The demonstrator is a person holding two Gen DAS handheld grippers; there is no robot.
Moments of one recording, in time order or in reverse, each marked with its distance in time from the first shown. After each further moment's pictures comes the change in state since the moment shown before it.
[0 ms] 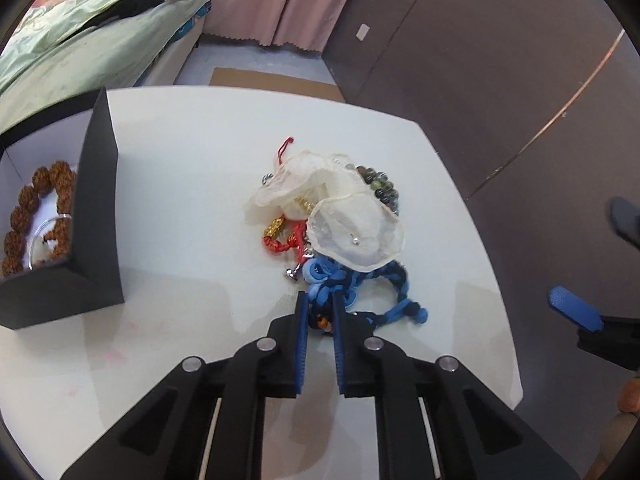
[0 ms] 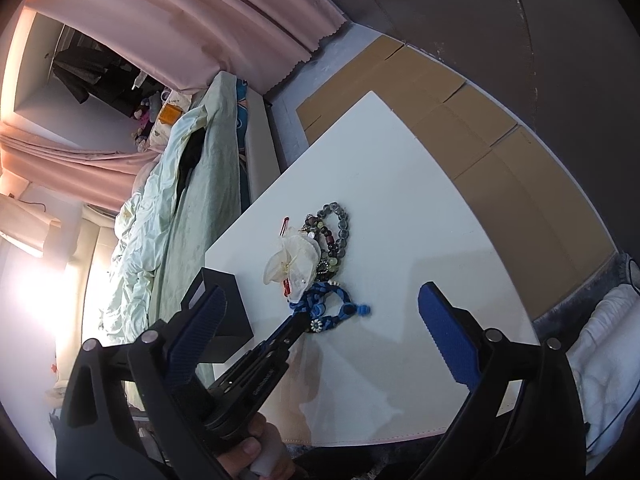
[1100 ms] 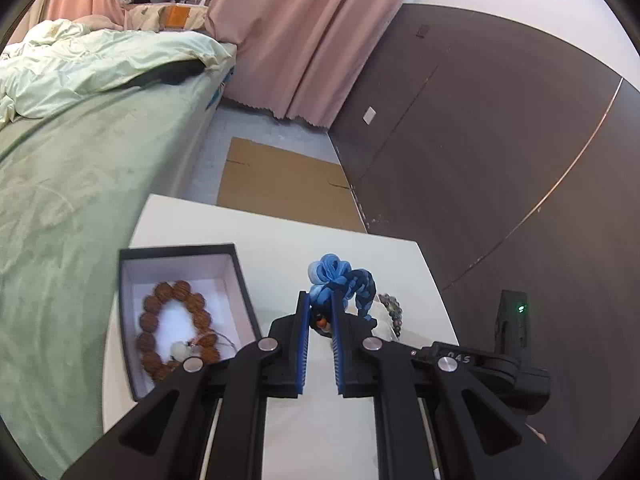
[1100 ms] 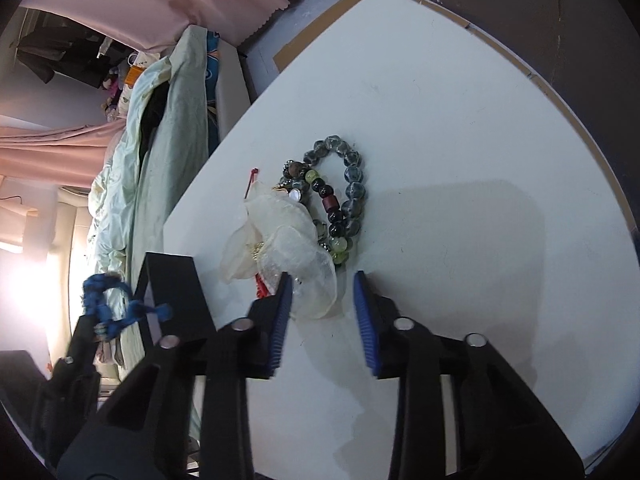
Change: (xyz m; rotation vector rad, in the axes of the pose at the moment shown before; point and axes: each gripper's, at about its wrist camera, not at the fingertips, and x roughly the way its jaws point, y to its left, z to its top) left arm -0.124 0.063 0.053 -0.068 -0.253 -0.031; right arm 0.121 0.002 -0.003 0.035 0.167 -0.070
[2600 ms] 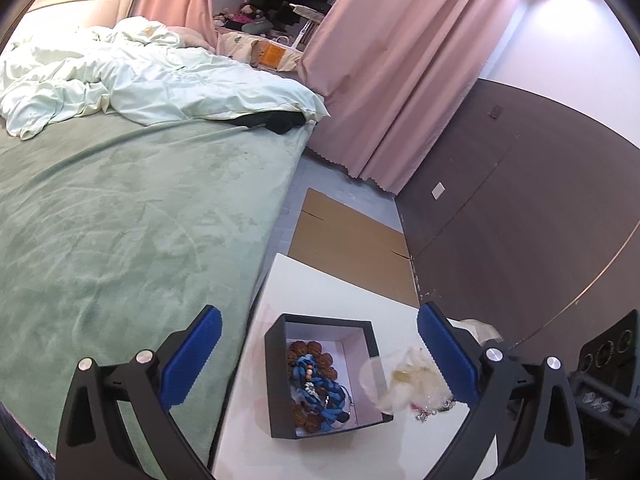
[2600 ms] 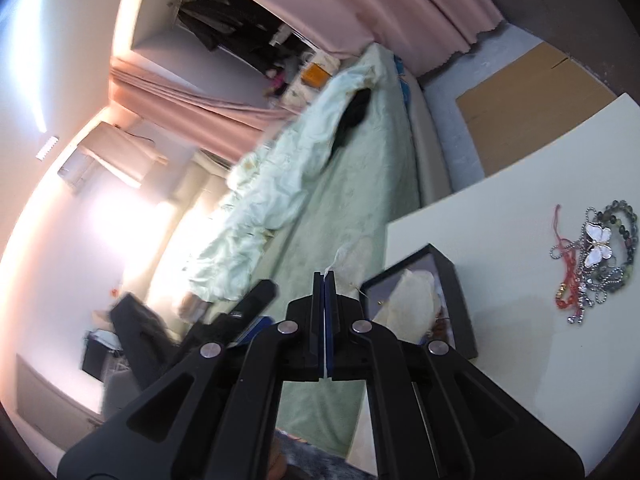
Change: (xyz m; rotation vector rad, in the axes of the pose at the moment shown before) left arm -0.073 0.097 0.023 -0.200 -0.203 0.179; right arm -0.034 0.186 -0.063 -0.335 -0.131 0.390
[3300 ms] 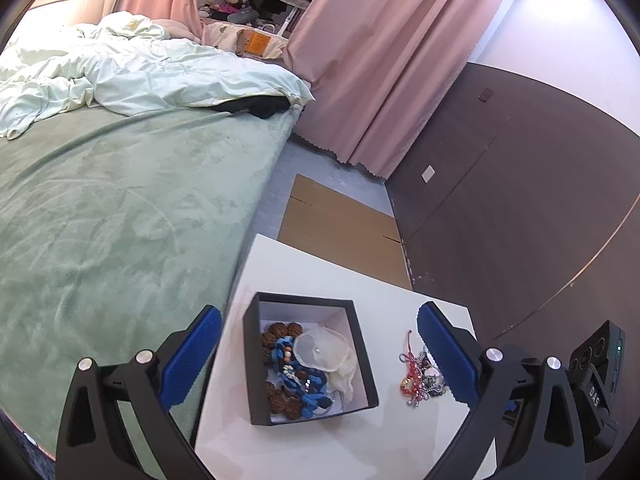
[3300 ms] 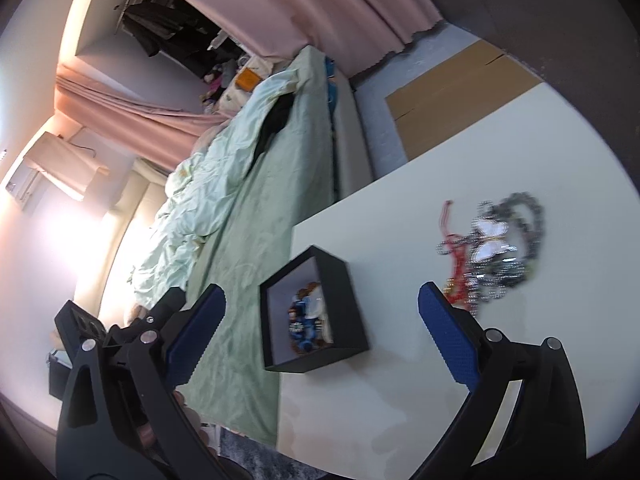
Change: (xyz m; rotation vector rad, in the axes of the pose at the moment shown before) left arm 0.012 -0.022 -0.016 0.037 0.056 -0.037; right arm -0.043 -0.066 0.004 0.080 -0.022 -0.180
